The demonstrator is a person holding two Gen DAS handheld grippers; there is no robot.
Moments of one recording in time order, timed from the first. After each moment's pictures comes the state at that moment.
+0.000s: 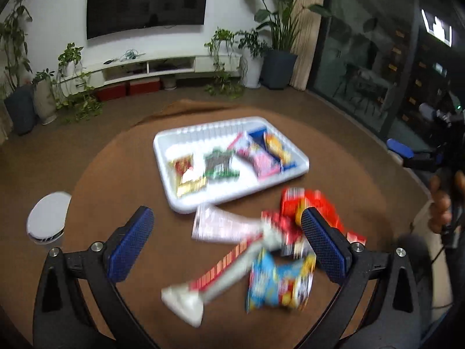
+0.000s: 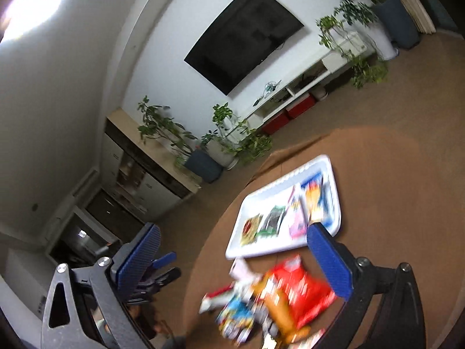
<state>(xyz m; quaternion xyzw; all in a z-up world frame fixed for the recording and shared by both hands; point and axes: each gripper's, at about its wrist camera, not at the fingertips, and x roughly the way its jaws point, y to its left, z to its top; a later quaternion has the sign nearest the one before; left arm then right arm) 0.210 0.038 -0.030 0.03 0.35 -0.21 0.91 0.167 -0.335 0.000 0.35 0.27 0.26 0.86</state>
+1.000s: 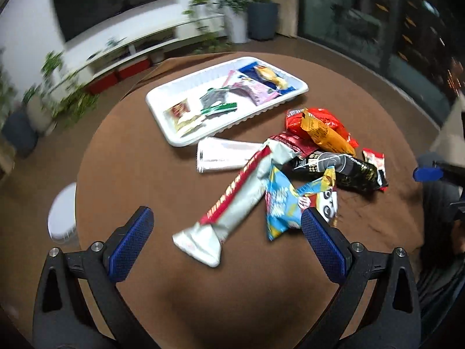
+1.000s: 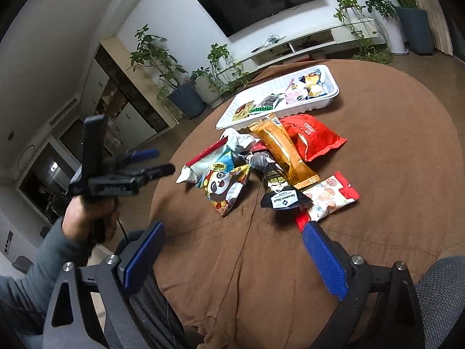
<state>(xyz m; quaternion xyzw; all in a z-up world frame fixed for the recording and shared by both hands) 0.197 0.034 -0.074 0.17 0.42 -0.24 0.86 0.053 -0.241 -0.079 0.19 0.37 0.25 0.87</state>
